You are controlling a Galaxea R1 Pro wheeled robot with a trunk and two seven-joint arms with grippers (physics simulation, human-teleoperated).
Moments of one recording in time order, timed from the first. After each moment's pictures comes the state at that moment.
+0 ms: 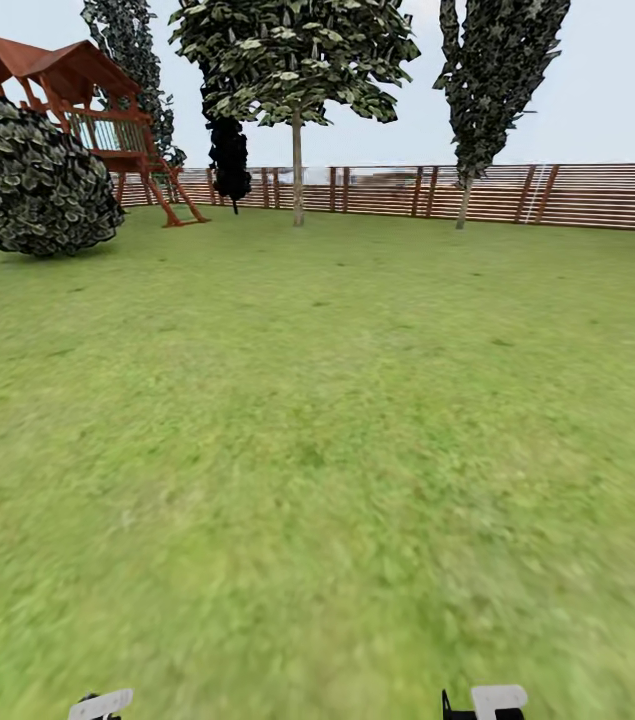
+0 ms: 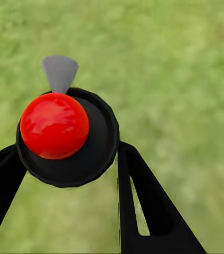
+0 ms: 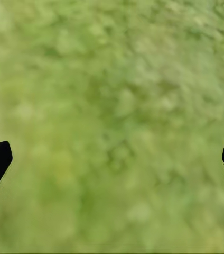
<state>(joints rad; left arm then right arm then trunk) -0.33 0.12 0.57 -0.16 -0.32 -0.46 0.00 -0.39 -0.02 -0.29 -0.03 0.46 -0.56 -0.23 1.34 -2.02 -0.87</state>
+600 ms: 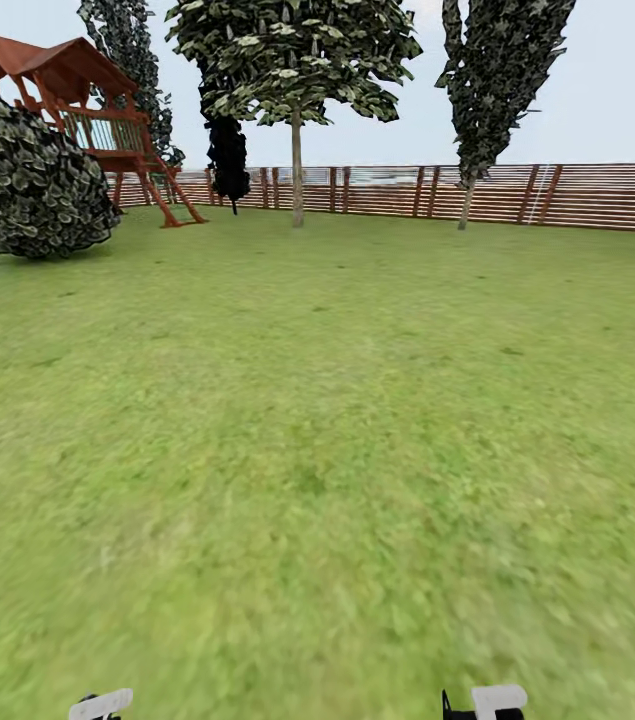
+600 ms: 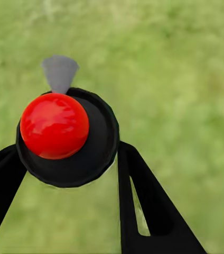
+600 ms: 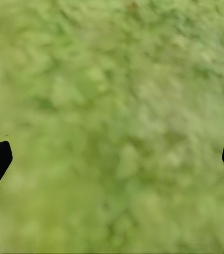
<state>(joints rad) -0.33 0.12 0.57 -0.16 -0.32 -0.46 0.00 -0.39 -0.02 -0.29 -0.03 0.46 -0.56 -0.23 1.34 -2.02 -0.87</state>
